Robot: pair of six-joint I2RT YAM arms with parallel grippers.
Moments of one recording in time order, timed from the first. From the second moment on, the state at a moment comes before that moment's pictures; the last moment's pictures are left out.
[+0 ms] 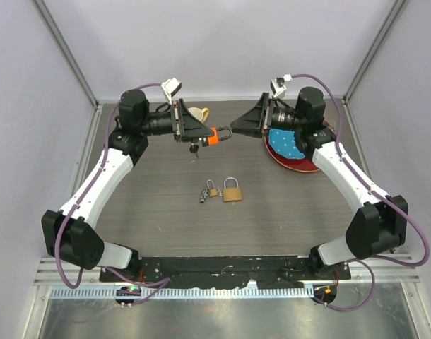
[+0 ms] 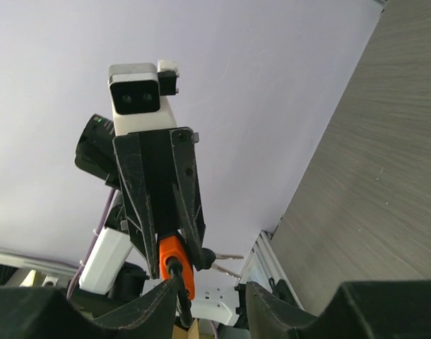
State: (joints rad) left arm -0.32 1.39 1.31 -0.01 1.06 -1.01; right arm 0.29 1.44 1.25 0.16 -1.03 1.10
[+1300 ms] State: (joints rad) left arm -0.31 1.41 1.26 0.24 1.15 -1.27; right arm 0.36 1.43 1.39 0.00 -1.06 0.90
